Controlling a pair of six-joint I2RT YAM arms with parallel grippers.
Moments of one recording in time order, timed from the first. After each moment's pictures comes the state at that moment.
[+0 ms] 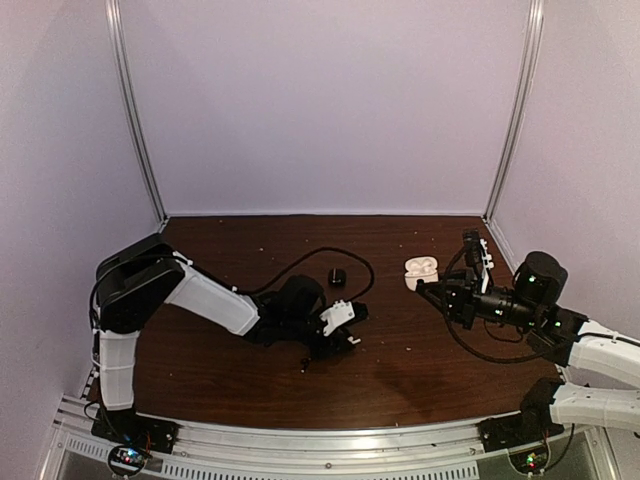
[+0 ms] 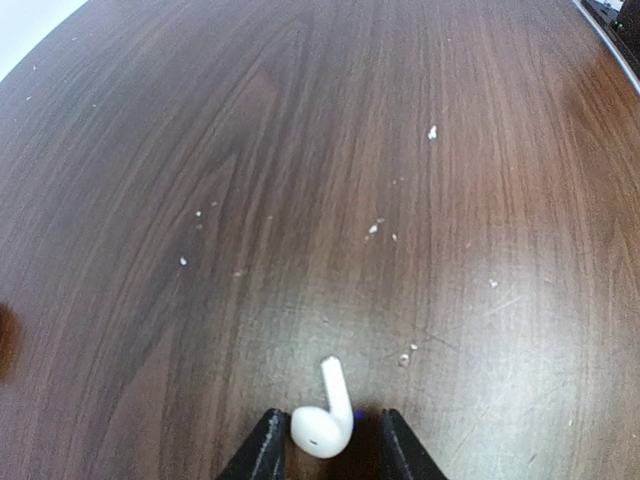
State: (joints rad) left arm -0.98 2.07 1.08 0.31 0.29 0.29; right arm 0.61 0.75 0.40 0.32 -0.53 0.29
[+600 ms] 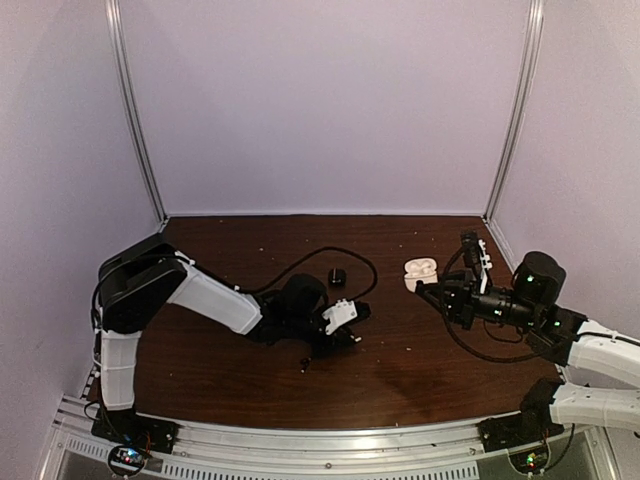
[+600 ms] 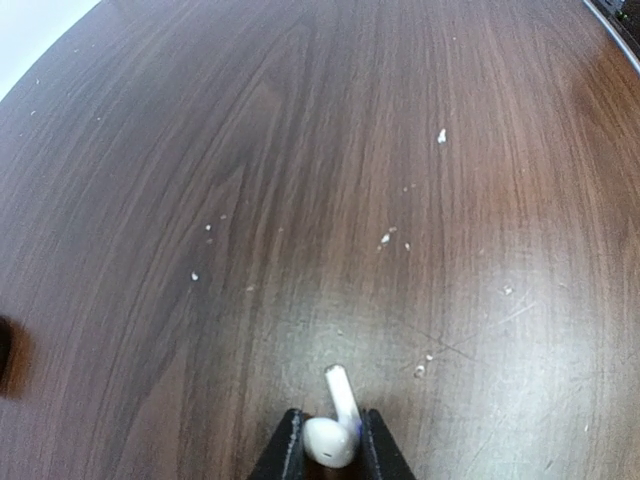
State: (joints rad) left arm -0.98 2.09 1.11 0.31 0.28 0.33; right arm 0.61 0.76 0.40 0.31 -0.53 0.29
